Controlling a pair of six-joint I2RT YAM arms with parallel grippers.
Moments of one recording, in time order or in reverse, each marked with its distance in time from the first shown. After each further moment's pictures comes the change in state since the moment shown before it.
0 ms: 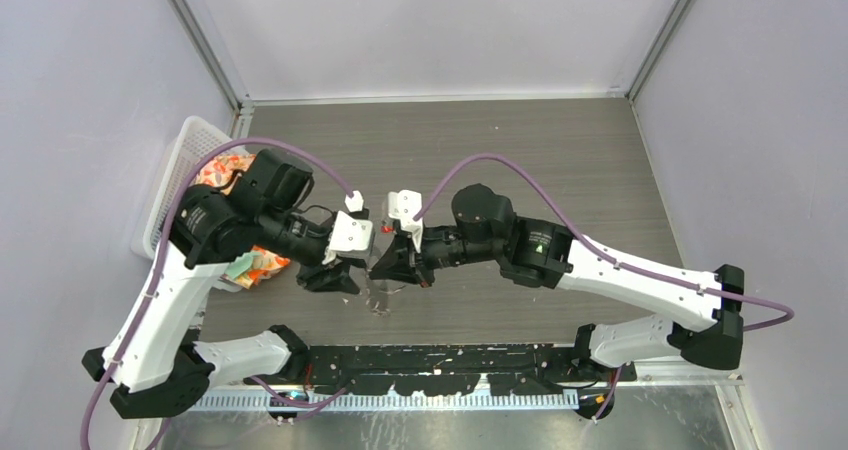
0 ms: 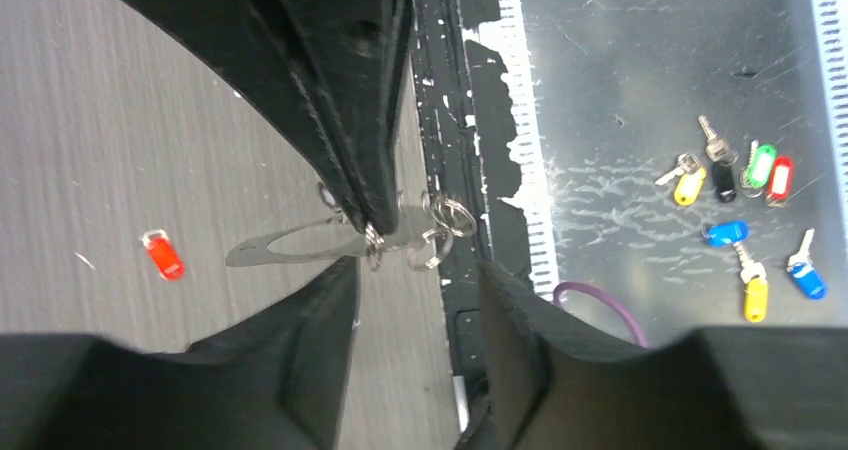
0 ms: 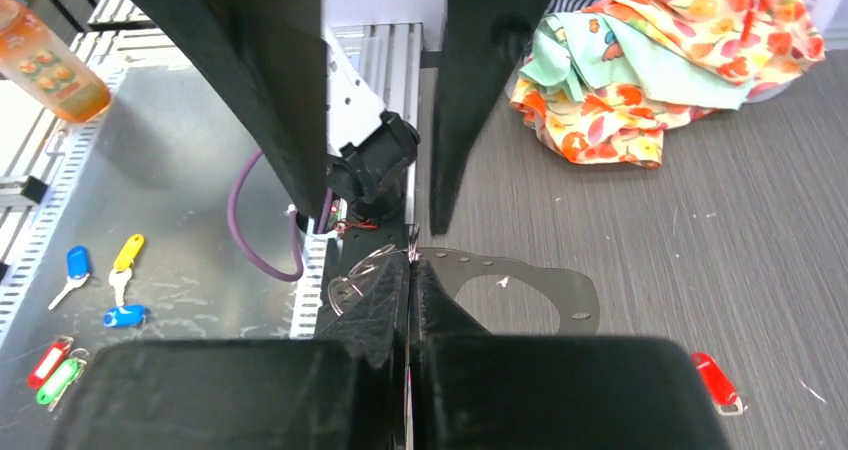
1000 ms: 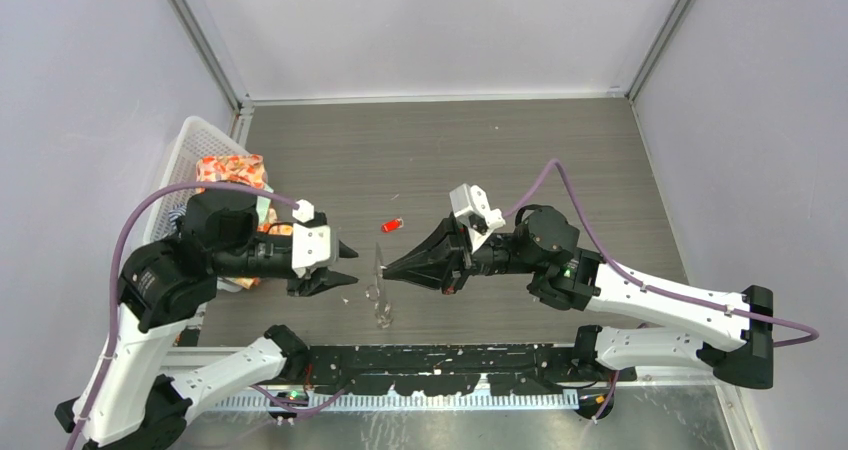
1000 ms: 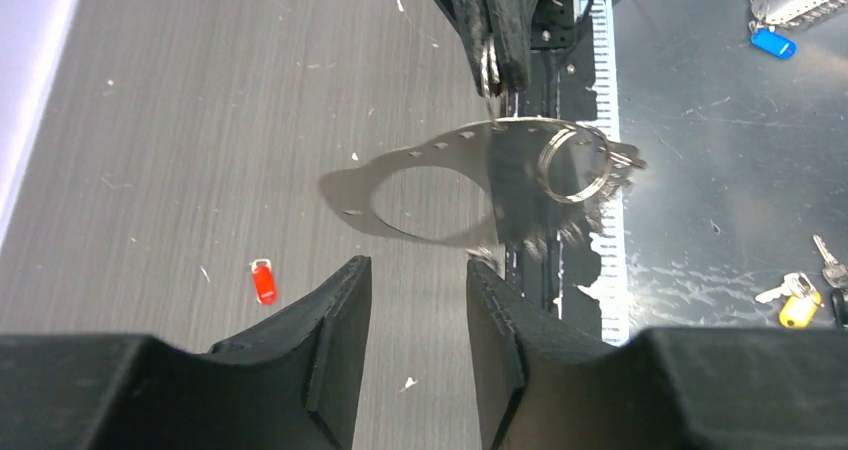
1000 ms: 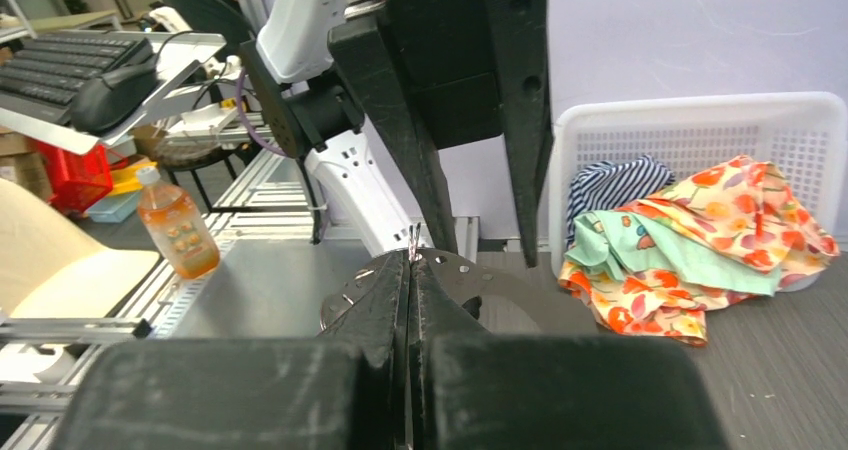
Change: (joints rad) left arm -0.002 -0.258 -0.194 0.354 -0.081 -0.229; right arm -0.002 -0.226 -0.319 0.609 -0.031 0.259
